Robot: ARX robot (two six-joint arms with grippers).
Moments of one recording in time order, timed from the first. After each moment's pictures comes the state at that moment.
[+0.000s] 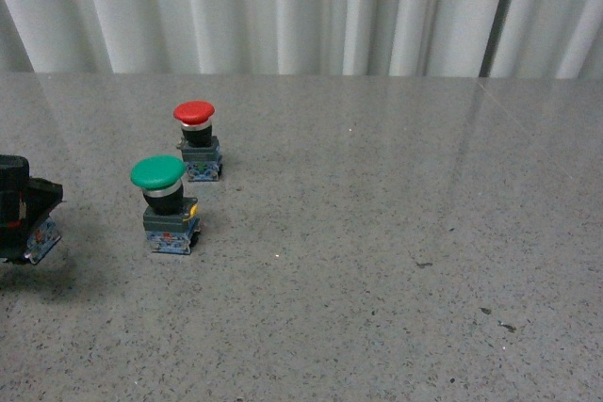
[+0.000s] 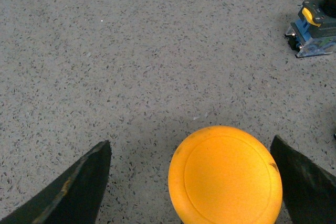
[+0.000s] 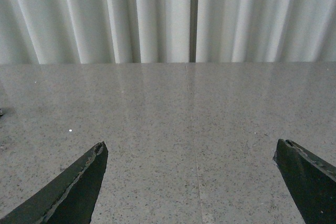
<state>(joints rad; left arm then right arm) 0.03 1.51 0.57 0.40 0.10 0.11 0.00 0.00 0.01 0.00 0.00 0.01</state>
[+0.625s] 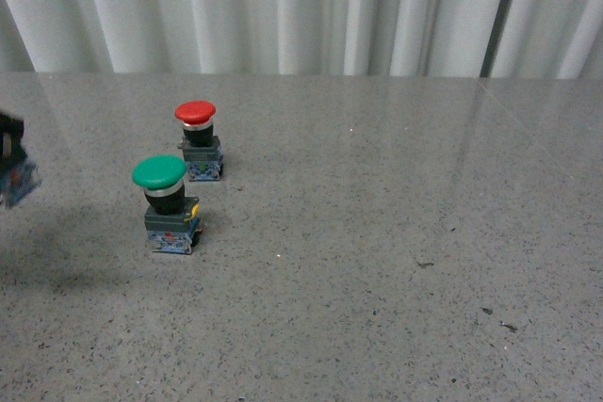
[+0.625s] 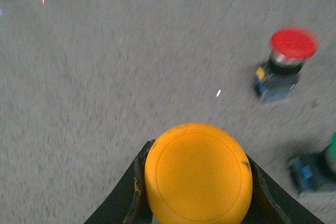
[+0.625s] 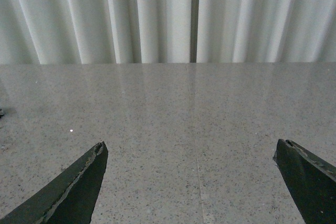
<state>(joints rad) -0.06 1.33 0.62 0.28 0.03 0.14 0.00 0.00 0.01 0.00 0.00 0.01</state>
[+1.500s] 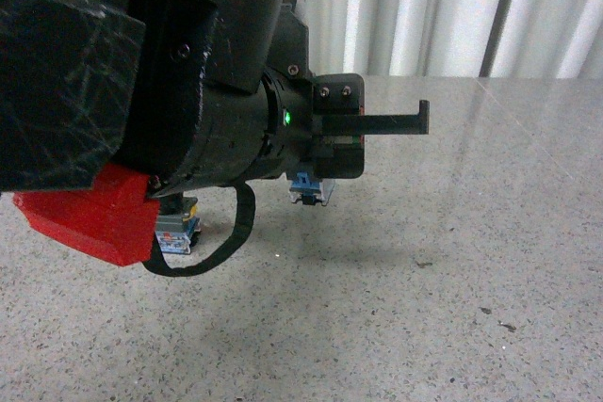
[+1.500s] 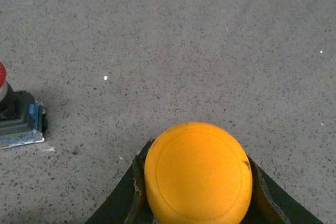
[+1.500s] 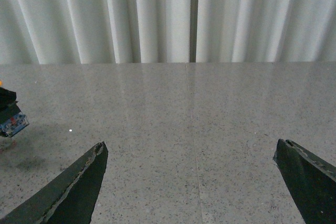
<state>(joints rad) -0.62 1.76 0.95 0.33 -0.26 -0.29 0.00 0.00 0.01 0.00 0.00 0.01</state>
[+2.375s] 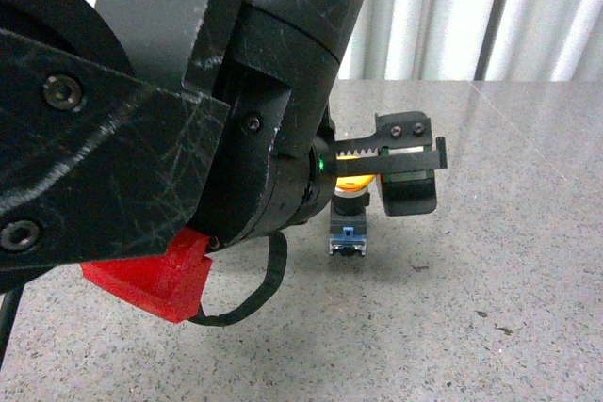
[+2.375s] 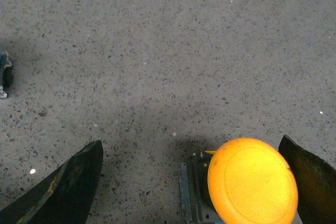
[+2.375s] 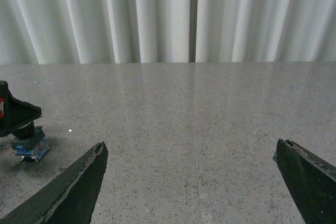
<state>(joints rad) -0.67 1.81 0.97 0.27 -0.30 -0.43 0.00 0.00 0.01 0.00 0.00 0.01</state>
